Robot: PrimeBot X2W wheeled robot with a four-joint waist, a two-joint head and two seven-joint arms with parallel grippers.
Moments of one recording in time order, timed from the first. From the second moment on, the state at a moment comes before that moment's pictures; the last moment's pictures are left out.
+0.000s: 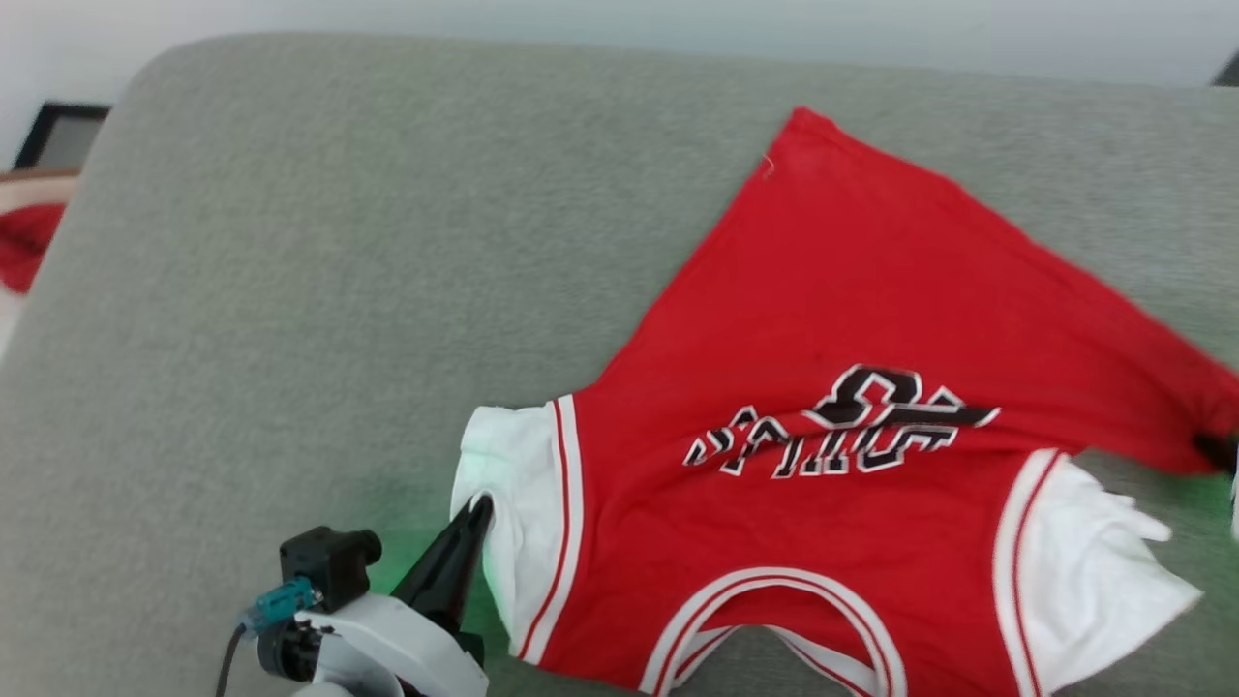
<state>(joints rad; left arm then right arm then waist) -0.23 0.39 -0.54 0.29 -0.80 -0.04 -0.23 -0.46 -0.62 0.15 0.40 0.64 0.13 0.72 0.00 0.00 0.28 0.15</state>
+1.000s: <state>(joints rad) -0.20 0.42 -0.54 0.25 -0.81 -0.02 -0.22 -0.07 -0.44 -0.10 0.03 0.55 0.13 0.69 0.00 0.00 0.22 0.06</state>
